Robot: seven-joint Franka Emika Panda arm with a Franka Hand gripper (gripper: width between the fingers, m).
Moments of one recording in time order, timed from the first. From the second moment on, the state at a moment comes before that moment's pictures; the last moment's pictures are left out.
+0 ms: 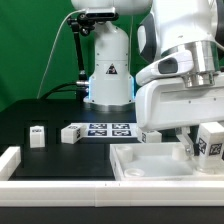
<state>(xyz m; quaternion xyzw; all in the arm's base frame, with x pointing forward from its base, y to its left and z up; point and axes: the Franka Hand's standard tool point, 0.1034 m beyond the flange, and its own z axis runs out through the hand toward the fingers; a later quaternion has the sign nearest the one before) 0.611 0.118 0.053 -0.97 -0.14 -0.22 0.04</state>
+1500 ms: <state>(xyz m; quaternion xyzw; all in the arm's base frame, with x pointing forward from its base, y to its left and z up) 0.610 0.110 0.086 -0.96 -0.14 -0.25 0.03</state>
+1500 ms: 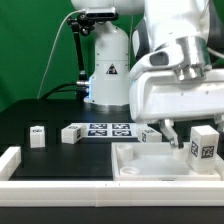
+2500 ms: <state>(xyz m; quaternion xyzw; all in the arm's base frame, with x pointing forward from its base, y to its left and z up) 0.615 0.116 0.087 -0.99 -0.16 0.02 0.05</state>
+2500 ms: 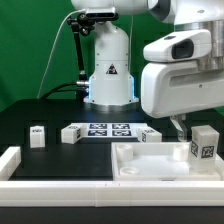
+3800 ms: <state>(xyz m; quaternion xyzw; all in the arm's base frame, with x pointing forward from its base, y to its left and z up) 0.624 0.111 0.080 -1.00 -0.07 -0.03 0.05</state>
